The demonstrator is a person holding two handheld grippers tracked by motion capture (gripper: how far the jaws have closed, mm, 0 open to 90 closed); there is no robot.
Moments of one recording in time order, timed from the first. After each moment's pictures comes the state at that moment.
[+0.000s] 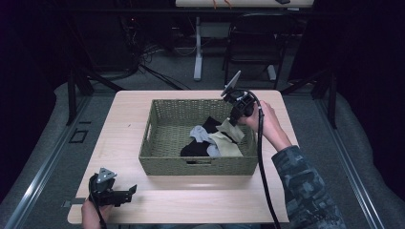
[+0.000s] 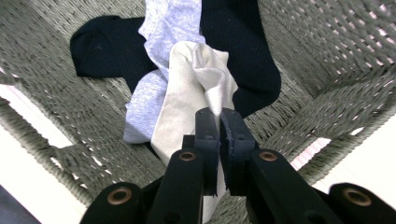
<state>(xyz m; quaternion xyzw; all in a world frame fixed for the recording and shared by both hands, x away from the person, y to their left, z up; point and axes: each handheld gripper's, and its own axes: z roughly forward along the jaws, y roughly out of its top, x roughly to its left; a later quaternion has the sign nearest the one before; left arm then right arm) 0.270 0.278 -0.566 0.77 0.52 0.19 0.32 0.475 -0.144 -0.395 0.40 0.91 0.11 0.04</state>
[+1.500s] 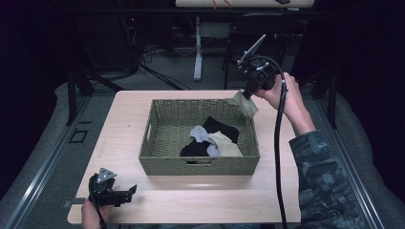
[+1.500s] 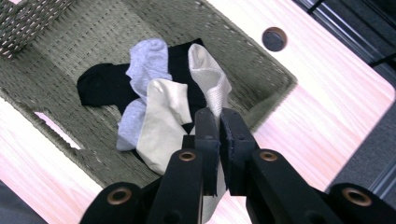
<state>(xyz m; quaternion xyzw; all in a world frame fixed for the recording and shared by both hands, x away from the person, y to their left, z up) 0.270 0.278 -0.566 0.77 0.52 0.19 0.32 0.471 -0.179 -0.296 0.42 0.88 0.17 0.11</state>
